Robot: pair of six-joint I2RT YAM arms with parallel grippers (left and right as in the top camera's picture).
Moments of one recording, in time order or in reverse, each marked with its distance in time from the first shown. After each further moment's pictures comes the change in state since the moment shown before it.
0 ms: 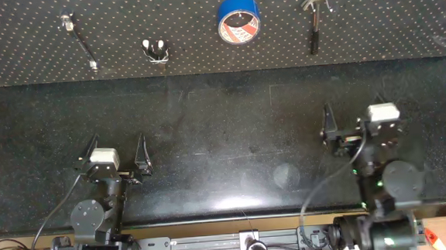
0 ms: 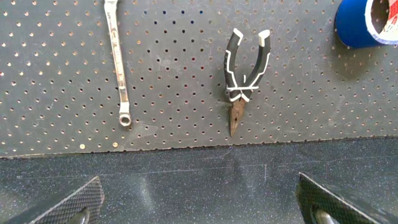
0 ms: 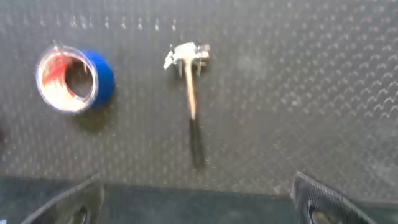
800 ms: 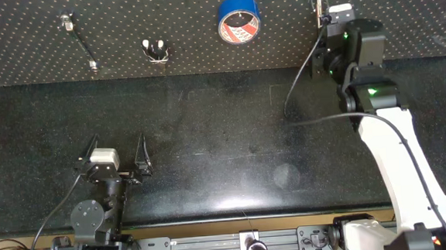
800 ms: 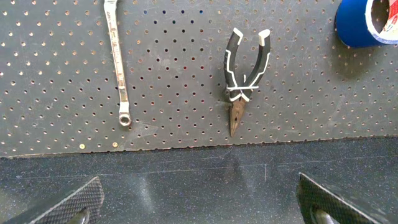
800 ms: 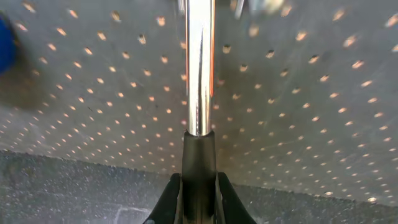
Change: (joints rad) left arm 0.000 0.000 0.000 0.000 0.000 0.000; right arm 0.027 1.052 0.647 -0.168 -0.016 -0.032
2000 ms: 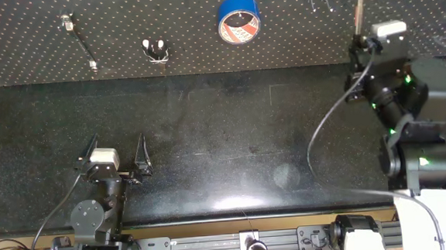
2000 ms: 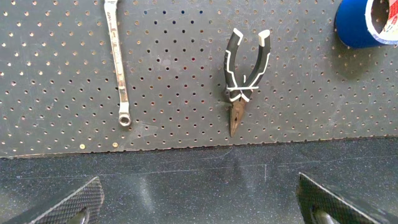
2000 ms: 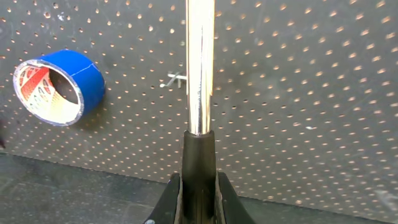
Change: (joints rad) left arm 0.000 0.000 0.000 0.000 0.000 0.000; right arm -0.132 -0.411 0.000 -0.161 -0.140 -0.071
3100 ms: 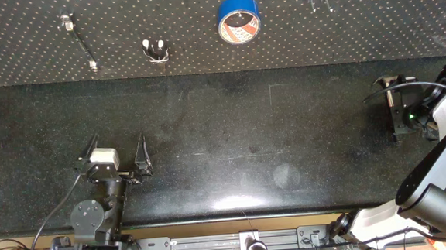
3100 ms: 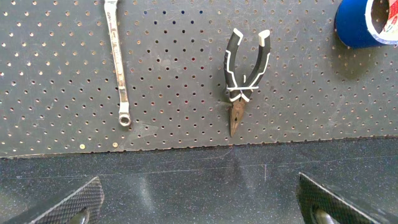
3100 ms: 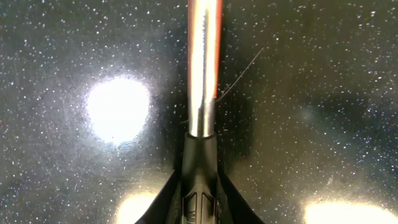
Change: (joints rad) left arm 0.000 0.000 0.000 0.000 0.000 0.000; right arm -0.561 0.779 0.011 -0.257 0.108 -0.562
